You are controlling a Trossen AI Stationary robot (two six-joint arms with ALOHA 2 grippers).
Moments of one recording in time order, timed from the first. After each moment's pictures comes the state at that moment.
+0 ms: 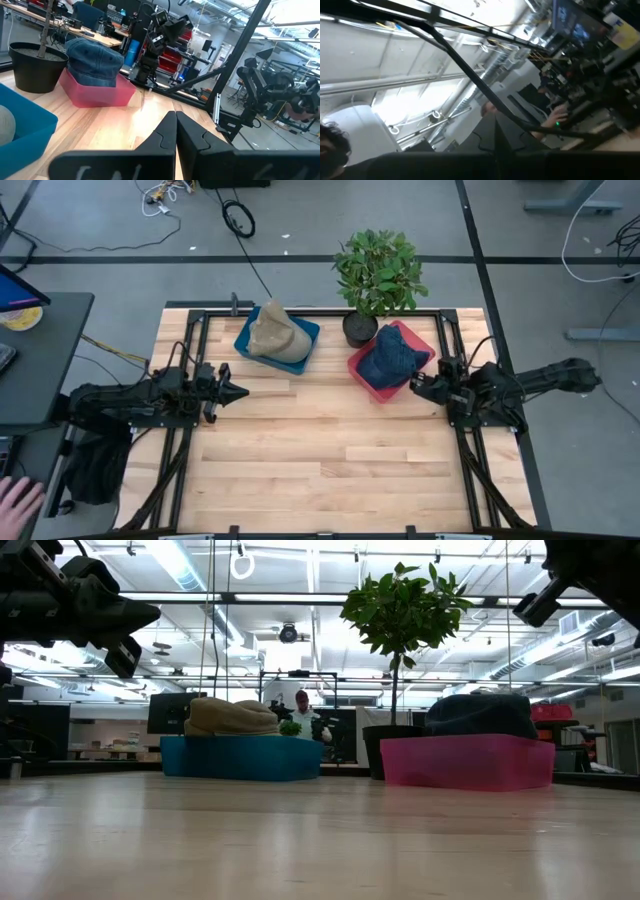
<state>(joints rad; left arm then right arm) 0.05 0.03 0.01 0.10 0.07 -0.41 0.10 0.49 0.02 0.99 -0.16 0.89</state>
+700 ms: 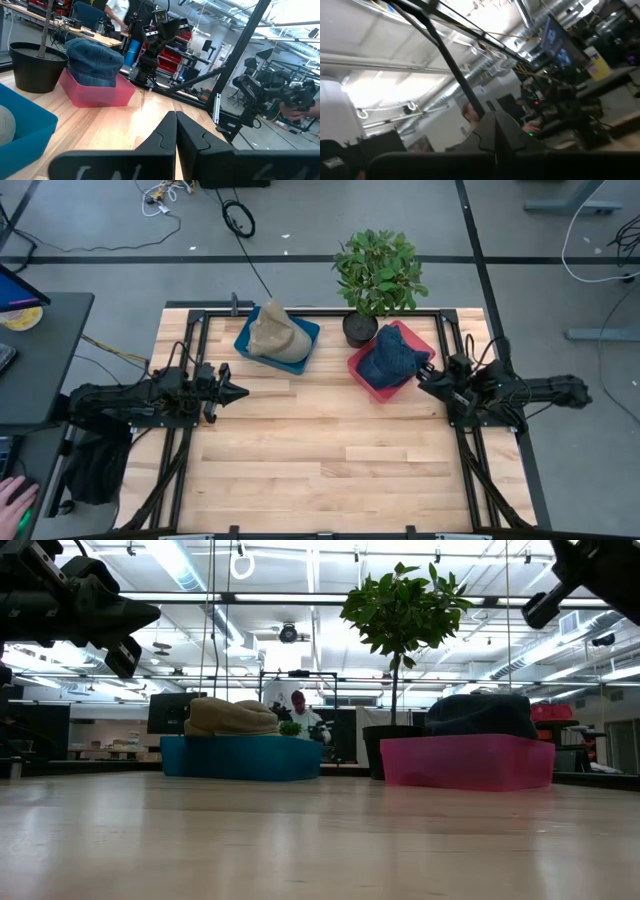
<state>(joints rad) 0.05 0.03 0.01 0.10 0.07 -0.41 -0.01 0.20 0.02 0.69 -0.22 0.72</state>
